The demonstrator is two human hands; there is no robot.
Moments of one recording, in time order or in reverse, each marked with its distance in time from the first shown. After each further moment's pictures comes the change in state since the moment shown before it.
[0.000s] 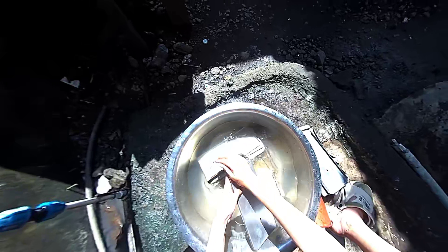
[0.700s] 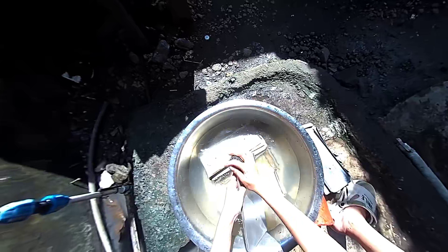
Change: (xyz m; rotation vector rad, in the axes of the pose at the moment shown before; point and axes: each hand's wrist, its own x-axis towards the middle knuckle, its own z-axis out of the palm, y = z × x) left_hand -0.009 0.013 0.020 0.041 0.113 0.063; right_hand -0.030 -0.014 -0.011 0.084 0.151 -0.024
